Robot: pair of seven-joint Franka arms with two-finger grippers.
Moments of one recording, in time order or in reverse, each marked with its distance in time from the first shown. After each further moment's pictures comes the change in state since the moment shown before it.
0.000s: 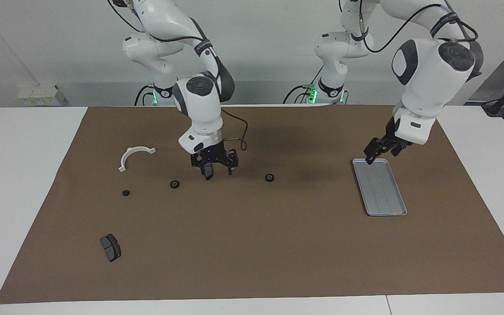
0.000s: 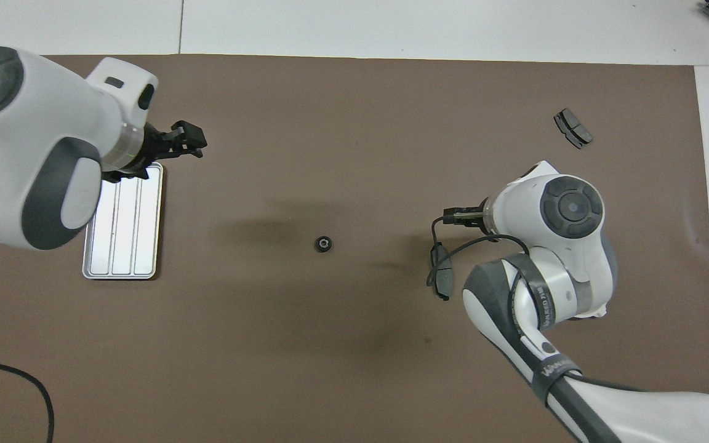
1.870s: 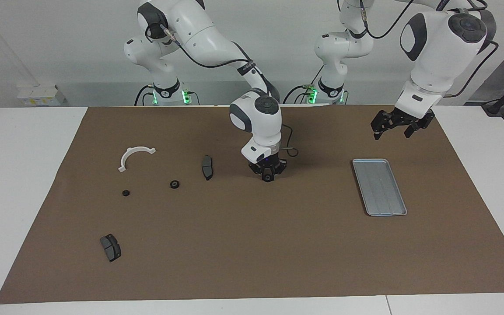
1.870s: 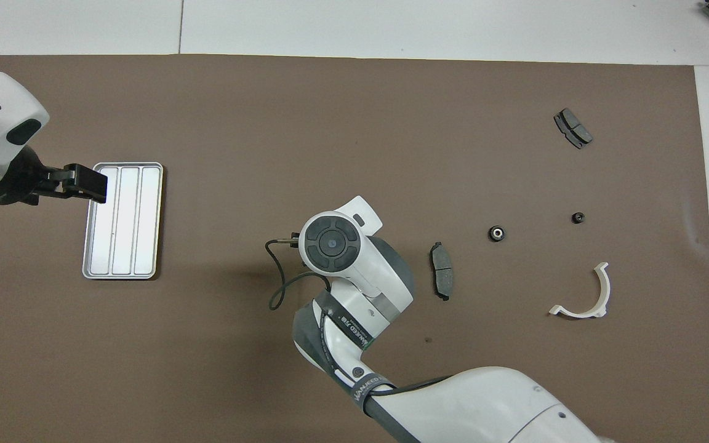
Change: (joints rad) left arm 0.021 -0.084 -0.005 -0.039 0.027 -0.078 0.286; right arm 0.209 0.321 -0.016 0.269 -0.003 -0.002 0.213
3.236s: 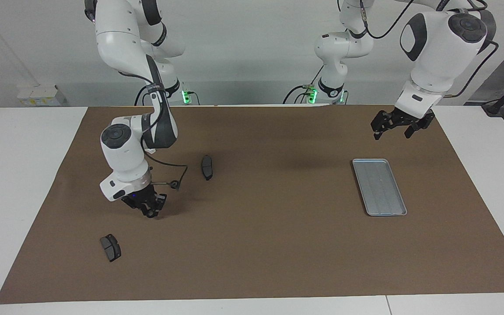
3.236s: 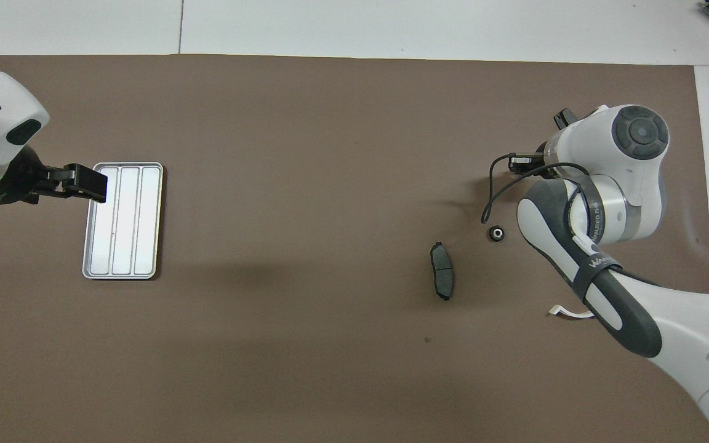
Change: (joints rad) left arm 0.000 0.000 0.000 0.000 0.000 0.004 0.004; right arm -0.599 -0.112 -0.013 -0.111 -0.004 0.019 -0.630
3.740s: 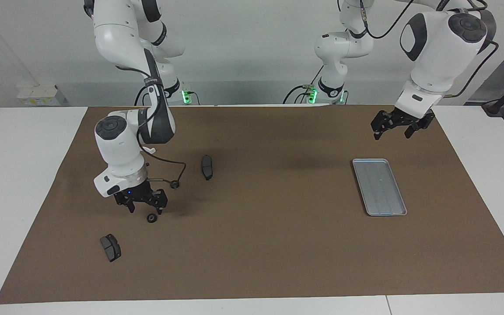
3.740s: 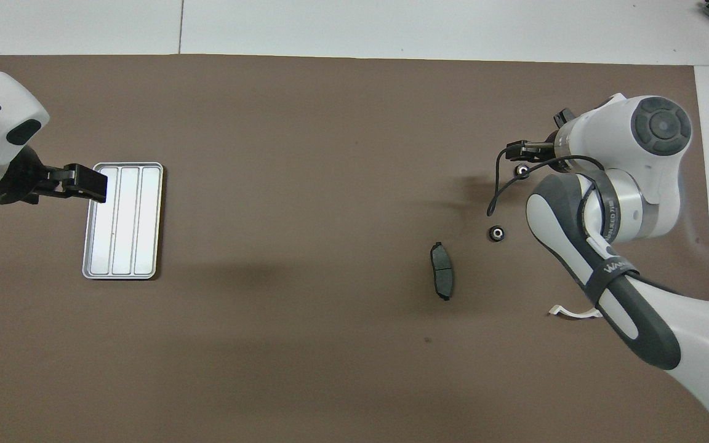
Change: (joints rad) left arm 0.000 0.000 0.000 0.000 0.000 0.000 0.000; right arm -0.001 -0.076 0.003 0.021 0.000 -0.046 0.000
